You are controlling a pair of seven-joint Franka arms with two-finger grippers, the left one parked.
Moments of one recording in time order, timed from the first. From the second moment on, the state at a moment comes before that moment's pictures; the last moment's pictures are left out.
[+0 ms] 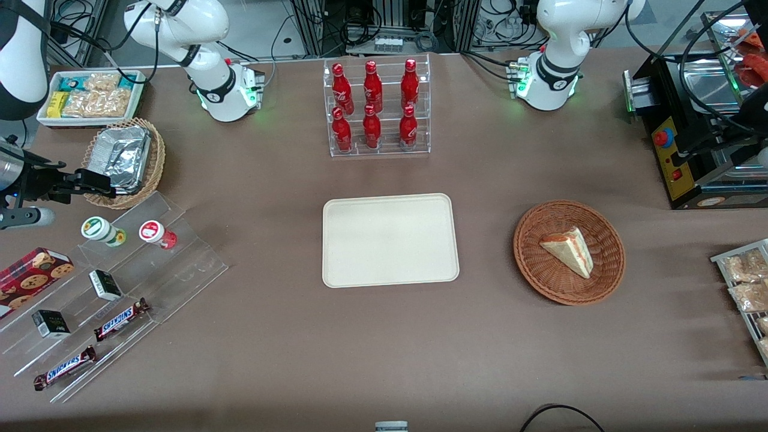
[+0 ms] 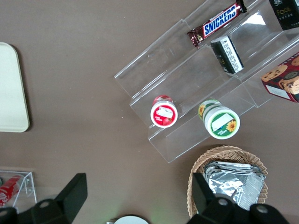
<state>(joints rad) 0.03 0.01 -0.14 -1.69 0.01 1.56 -0.16</state>
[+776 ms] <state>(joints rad) 0.01 0.01 -0.14 -1.79 0.00 1.67 -0.29</state>
